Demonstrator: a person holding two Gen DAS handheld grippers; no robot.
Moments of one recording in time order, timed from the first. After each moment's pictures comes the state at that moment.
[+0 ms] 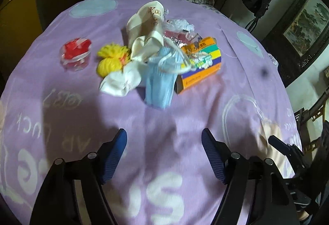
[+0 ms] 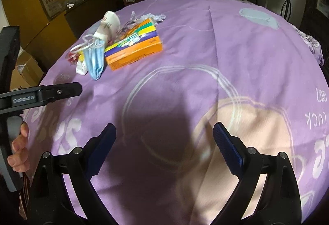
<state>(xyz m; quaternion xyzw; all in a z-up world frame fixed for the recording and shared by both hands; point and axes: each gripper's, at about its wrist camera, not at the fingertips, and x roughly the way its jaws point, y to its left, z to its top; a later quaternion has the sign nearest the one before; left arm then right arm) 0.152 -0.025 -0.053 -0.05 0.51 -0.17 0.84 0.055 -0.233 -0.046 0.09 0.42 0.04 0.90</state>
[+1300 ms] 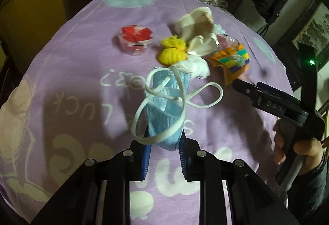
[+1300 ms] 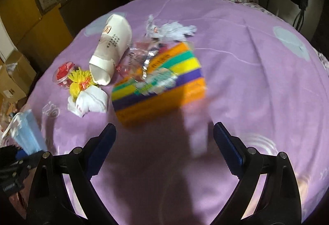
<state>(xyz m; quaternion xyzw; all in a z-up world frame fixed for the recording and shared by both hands) 0.134 0.069 -0.052 -0.07 0.52 -0.14 0.84 0.172 -0.155 -0.042 0.05 0.45 0.05 0.89</state>
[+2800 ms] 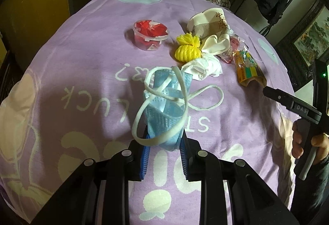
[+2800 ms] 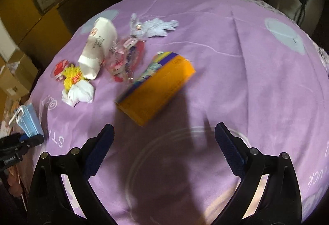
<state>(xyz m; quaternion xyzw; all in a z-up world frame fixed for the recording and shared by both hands) 0.137 0.088 -0.059 -0.07 0.53 -0.13 0.83 0.152 -0.210 -0.032 0.07 0.47 0.04 0.88</state>
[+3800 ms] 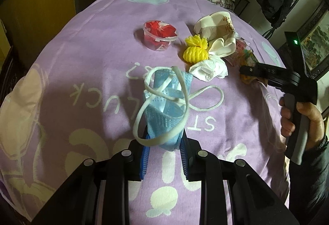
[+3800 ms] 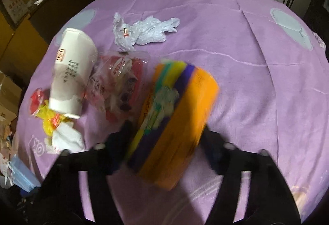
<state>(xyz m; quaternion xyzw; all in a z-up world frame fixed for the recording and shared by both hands) 0.133 0.099 -0.054 -0.08 0.53 -0.12 0.83 0.218 -0.181 -0.046 0.11 0.51 0.01 0.85</state>
